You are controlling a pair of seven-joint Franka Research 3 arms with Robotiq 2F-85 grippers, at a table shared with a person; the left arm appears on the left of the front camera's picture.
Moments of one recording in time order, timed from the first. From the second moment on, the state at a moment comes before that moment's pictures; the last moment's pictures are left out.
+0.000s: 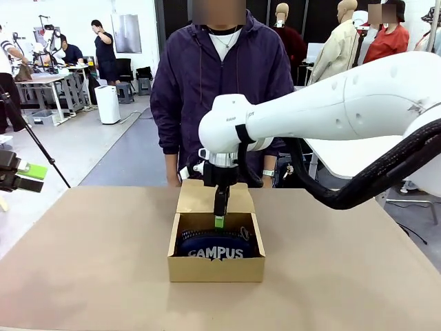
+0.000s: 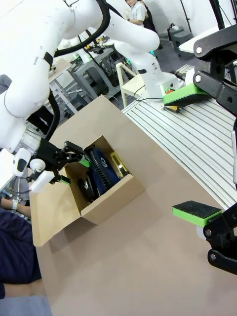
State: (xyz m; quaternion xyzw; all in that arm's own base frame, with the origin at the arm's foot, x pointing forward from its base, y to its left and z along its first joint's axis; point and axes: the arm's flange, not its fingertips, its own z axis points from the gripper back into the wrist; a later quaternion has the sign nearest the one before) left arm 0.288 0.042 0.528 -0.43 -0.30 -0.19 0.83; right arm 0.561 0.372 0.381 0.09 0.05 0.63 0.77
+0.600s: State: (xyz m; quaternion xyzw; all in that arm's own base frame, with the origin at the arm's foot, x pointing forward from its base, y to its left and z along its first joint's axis) left arm 0.288 0.043 0.528 -0.43 -0.30 -0.19 0.83; right arm 0.553 0.249 0.491 0.22 0.00 0.47 0.86
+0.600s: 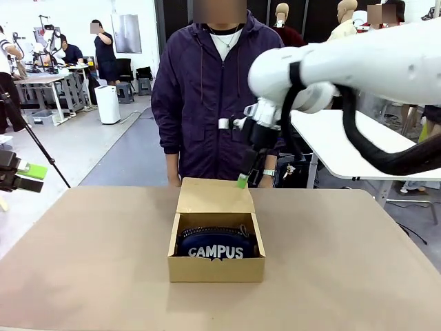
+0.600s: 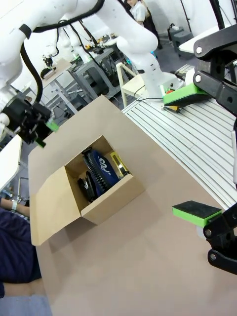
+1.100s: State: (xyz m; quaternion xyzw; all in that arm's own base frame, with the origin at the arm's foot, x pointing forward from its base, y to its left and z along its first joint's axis) left arm 0.288 0.043 0.528 -0.43 -0.30 -0.19 0.83; right arm 0.415 0.062 0.525 0.43 -0.10 0.17 0.88
